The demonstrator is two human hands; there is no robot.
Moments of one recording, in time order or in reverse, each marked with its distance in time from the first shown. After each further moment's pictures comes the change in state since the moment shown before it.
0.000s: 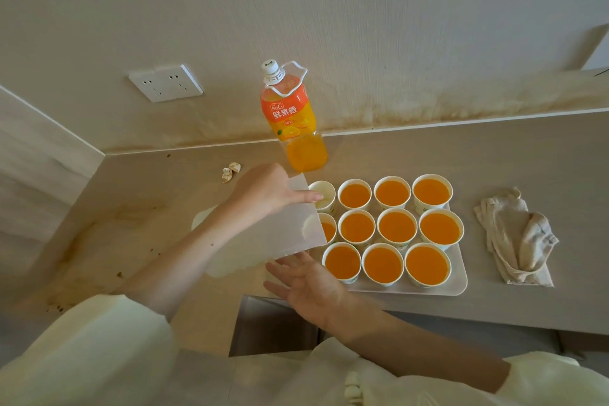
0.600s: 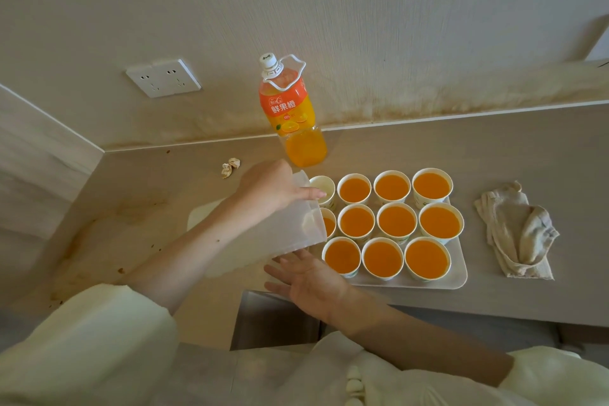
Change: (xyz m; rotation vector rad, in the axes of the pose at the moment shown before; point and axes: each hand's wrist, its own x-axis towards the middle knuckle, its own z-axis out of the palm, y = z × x) left_hand -0.007 0.014 -0.001 0.050 -0.009 -0.045; right_hand 0.001 0.000 -0.008 -0.056 -0.049 0.048
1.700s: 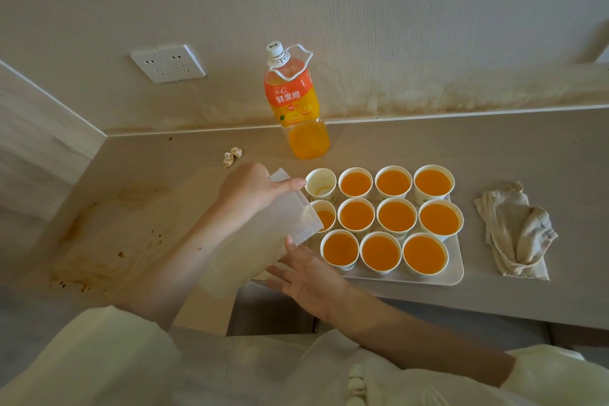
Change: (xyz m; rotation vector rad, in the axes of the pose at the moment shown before) left_hand -0.013 -0.032 0.011 -0.198 0.060 -0.145; right_hand -0.009 0.005 0.000 -0.111 0.009 -0.005
